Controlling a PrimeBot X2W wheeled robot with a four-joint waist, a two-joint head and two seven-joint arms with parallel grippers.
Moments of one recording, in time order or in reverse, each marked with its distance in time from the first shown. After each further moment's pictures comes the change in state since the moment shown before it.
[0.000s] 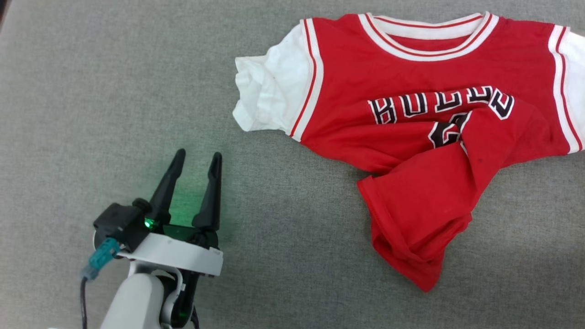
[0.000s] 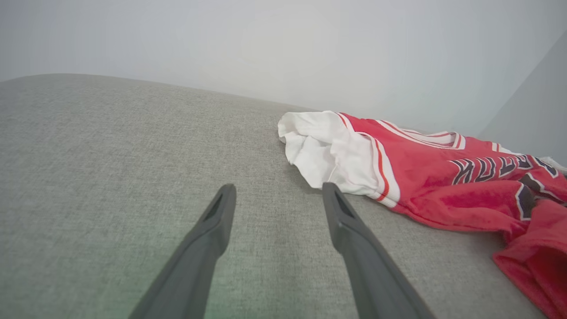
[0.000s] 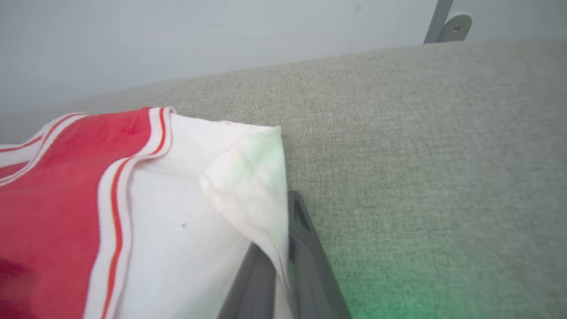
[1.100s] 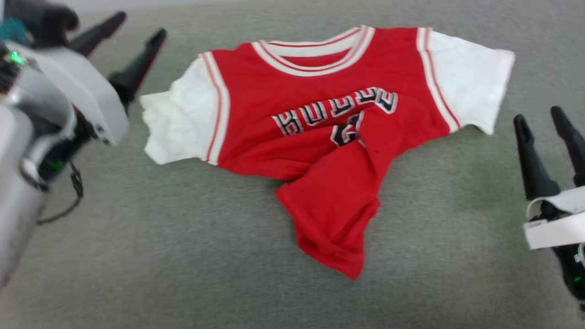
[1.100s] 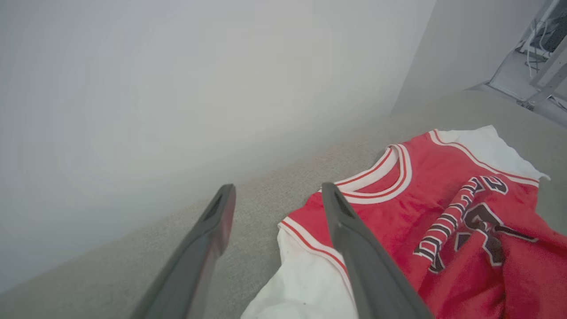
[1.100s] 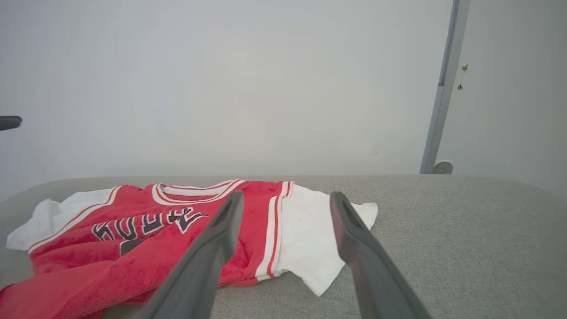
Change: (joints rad) left arm -0.654 0.548 -0.421 0.120 -0.416 -0.003 0.436; right arm 0.495 0.173 -0.169 -0.724 -0.263 0.000 -0.277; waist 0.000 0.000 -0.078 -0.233
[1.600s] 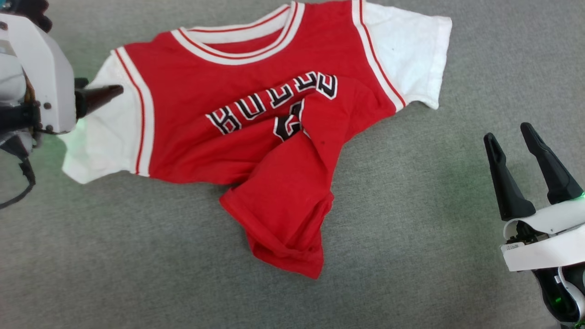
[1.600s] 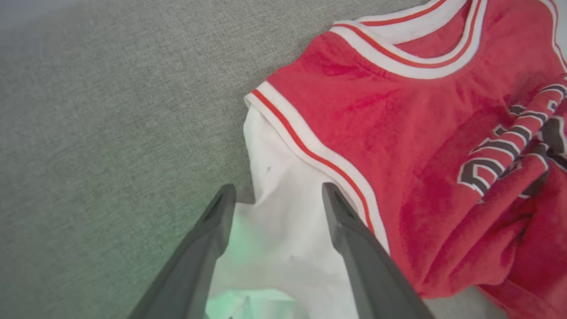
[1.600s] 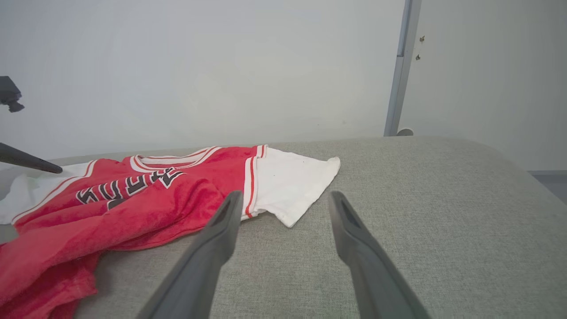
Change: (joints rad) left arm -0.236 0.115 -0.233 0.241 -0.381 0.000 0.595; right arm 0.098 0.080 -0.011 -0.162 -0.058 0.000 0.075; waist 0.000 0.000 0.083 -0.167
